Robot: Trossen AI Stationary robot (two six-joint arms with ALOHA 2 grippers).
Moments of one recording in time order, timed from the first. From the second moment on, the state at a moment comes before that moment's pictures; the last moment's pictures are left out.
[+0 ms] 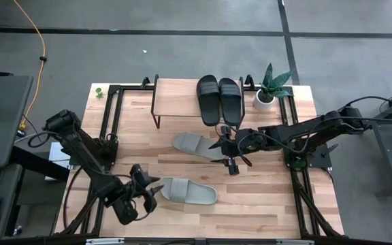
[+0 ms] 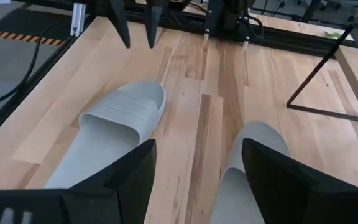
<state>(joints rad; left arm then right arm) -0.79 1.54 0.90 -0.57 -0.93 -1.36 0.17 1.34 0.93 -0.10 0.05 -0.09</state>
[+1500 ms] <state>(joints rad) -0.78 1.58 0.90 -0.57 -0.90 -1.38 0.28 1.44 0.93 -0.02 0.11 -0.06</state>
